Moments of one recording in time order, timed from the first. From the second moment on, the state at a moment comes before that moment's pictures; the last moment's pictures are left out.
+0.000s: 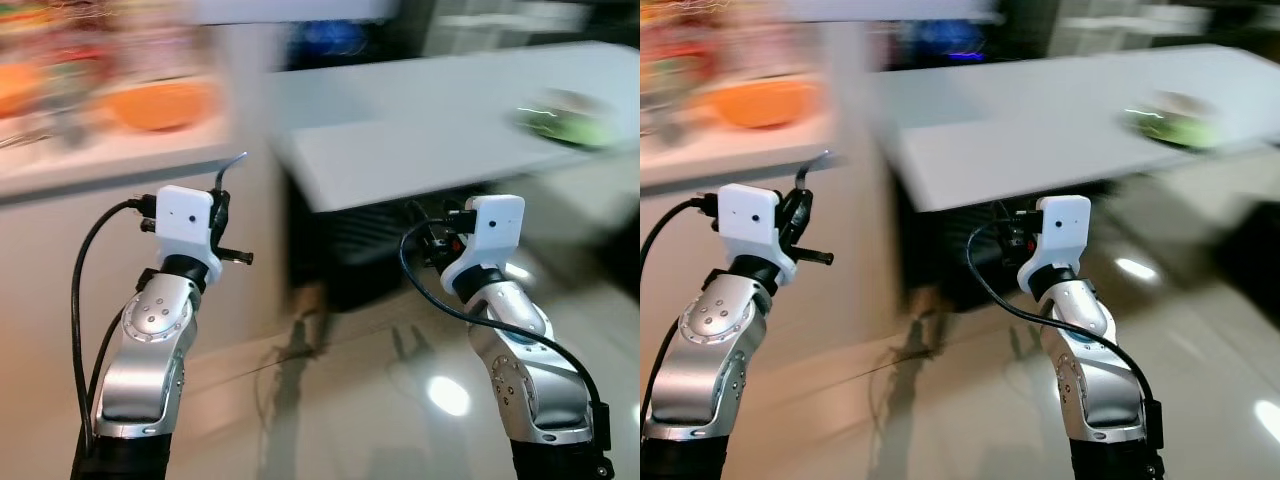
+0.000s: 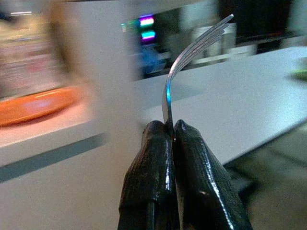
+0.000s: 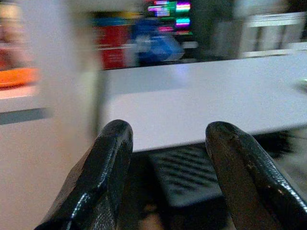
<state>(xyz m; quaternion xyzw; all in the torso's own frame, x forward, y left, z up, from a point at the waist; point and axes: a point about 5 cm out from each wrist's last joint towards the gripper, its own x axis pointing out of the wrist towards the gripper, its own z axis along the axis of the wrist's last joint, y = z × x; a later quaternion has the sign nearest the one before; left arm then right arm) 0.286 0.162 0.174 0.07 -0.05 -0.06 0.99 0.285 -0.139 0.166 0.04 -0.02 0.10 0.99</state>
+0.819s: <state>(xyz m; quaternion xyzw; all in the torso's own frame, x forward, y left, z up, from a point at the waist) 0.294 0.128 0.183 0.06 -0.08 -0.13 0.99 0.290 -0.168 0.166 0.03 -0.02 0.04 1.00</state>
